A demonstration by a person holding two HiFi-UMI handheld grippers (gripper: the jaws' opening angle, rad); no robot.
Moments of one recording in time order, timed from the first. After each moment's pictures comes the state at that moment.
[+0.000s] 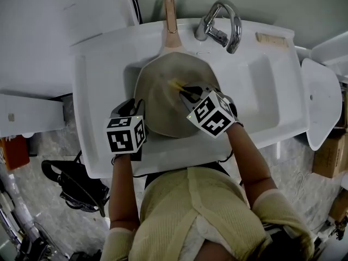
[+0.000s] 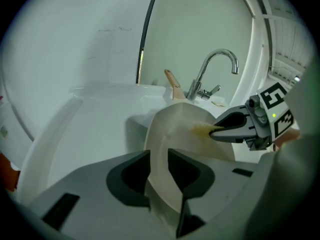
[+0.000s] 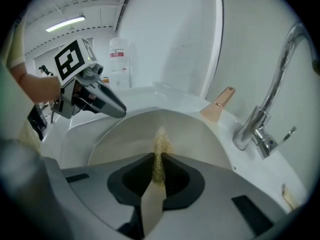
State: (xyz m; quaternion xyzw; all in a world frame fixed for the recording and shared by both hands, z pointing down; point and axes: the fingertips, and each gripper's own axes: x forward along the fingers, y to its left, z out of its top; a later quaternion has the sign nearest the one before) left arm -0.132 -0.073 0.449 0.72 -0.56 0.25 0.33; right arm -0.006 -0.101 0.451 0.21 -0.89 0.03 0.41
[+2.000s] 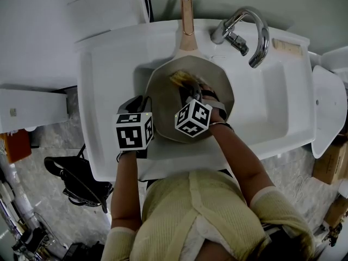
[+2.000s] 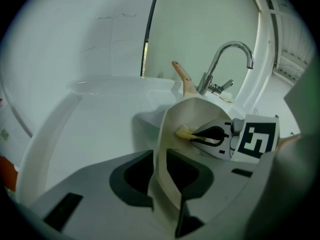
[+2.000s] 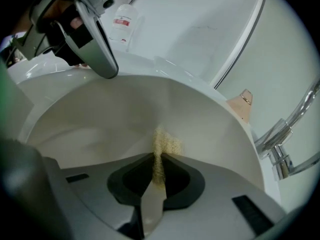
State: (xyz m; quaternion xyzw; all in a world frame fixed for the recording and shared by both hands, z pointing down) left arm -0.149 -0.098 0.471 0.70 -0.56 0.28 0.35; right arm -0.043 -0.148 0.530 0.28 -0.82 -0.09 0.49
